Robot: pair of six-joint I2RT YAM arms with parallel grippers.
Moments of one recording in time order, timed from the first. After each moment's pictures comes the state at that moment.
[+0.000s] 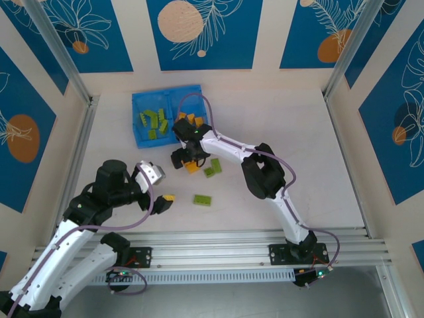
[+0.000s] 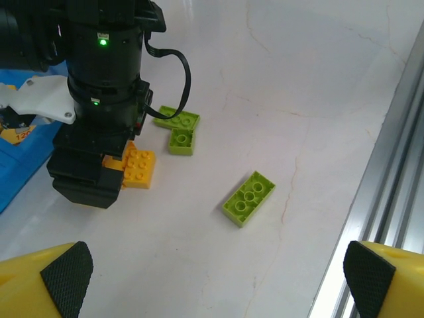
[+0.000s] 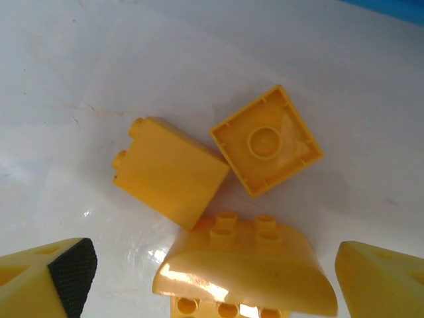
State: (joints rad) left arm -0.49 0.64 0.77 -0.75 0.39 0.32; right arm 0.81 2.34 1.99 -0.87 0.01 0.32
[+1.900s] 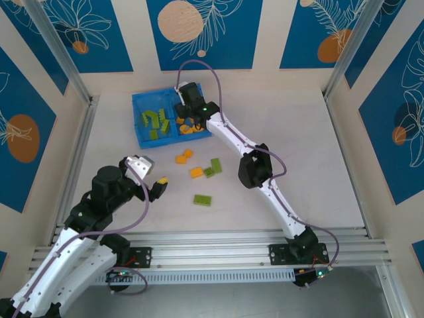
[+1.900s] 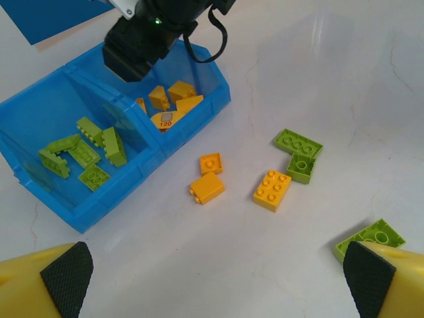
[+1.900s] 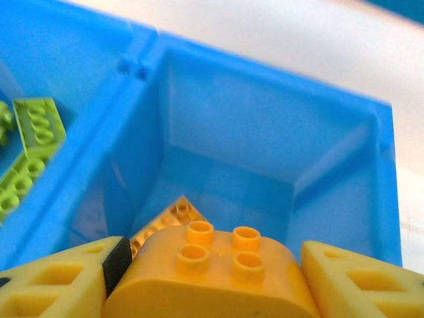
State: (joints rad) left arm -0.49 0.56 0.67 -0.54 0.04 0.20; right arm 0.65 2.73 2.75 -0.61 0.22 -0.04
